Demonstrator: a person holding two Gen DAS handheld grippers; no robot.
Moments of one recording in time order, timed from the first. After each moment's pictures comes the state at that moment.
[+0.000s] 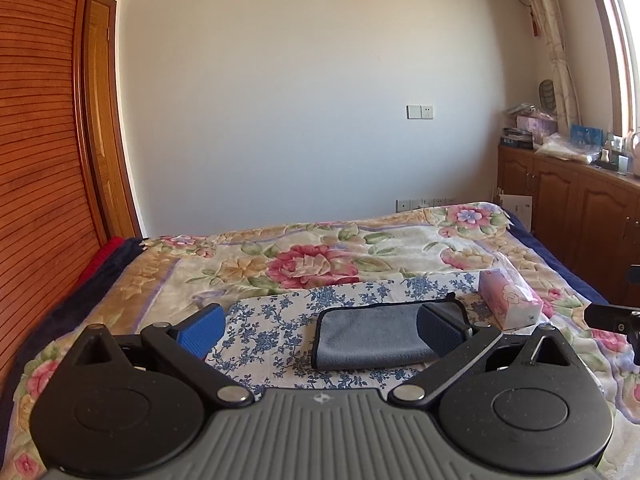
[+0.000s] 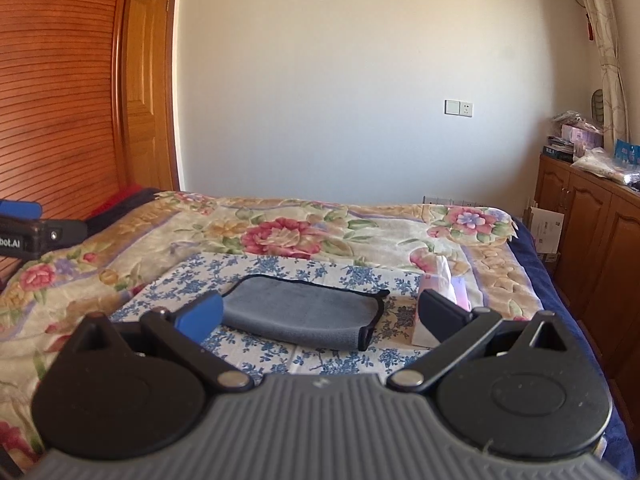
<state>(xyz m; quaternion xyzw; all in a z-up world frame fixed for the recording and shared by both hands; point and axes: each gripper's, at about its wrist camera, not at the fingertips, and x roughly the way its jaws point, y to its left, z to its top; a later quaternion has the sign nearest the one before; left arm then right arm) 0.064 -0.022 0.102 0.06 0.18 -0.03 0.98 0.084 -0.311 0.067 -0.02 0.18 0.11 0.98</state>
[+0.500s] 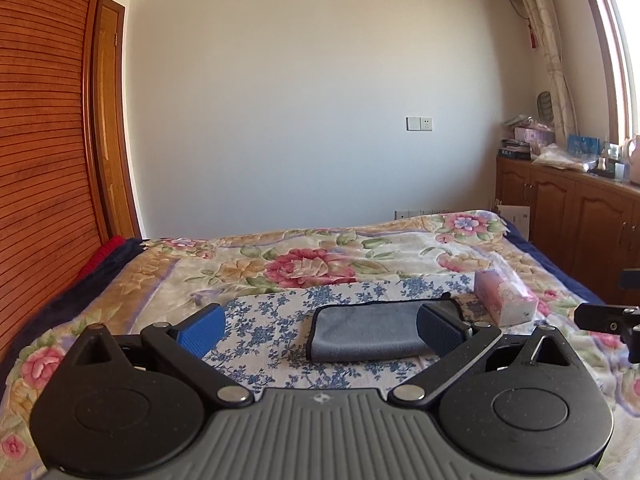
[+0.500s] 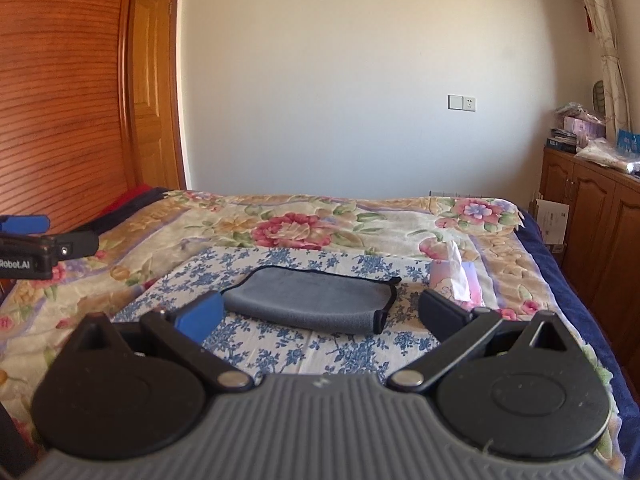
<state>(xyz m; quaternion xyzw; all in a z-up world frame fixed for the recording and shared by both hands) 0.041 -0.022 0.069 0.05 0.16 -0.03 0.99 0.068 -0.300 0.049 -0.01 0.18 0.11 0.98</state>
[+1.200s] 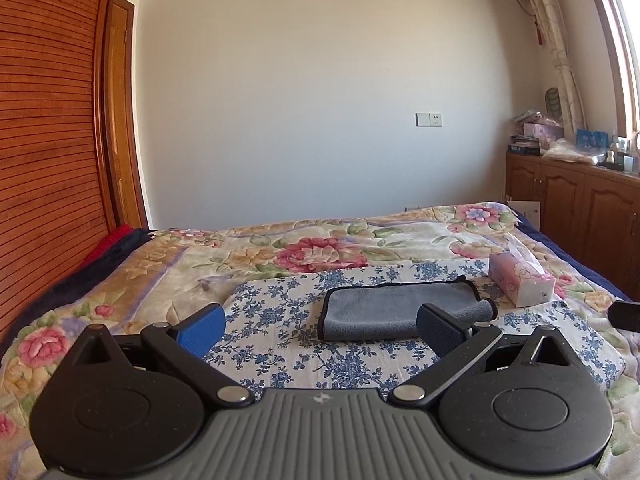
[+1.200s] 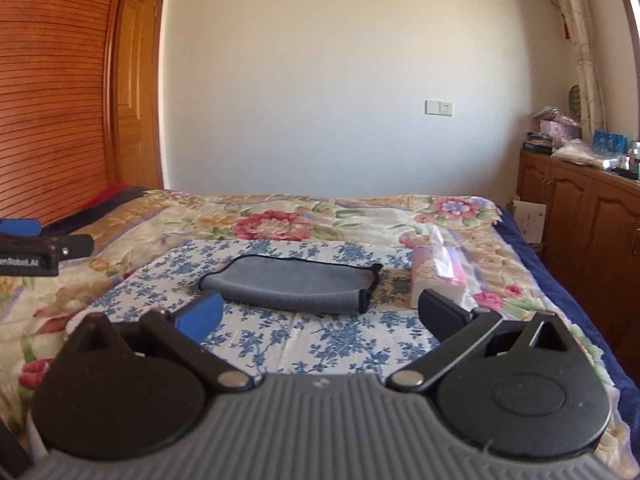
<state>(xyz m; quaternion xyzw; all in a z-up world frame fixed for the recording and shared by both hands) 0.041 -0.009 0.022 0.05 0.15 -0.02 0.99 0.045 -0.301 0.014 -0.01 0.16 0.07 0.99</state>
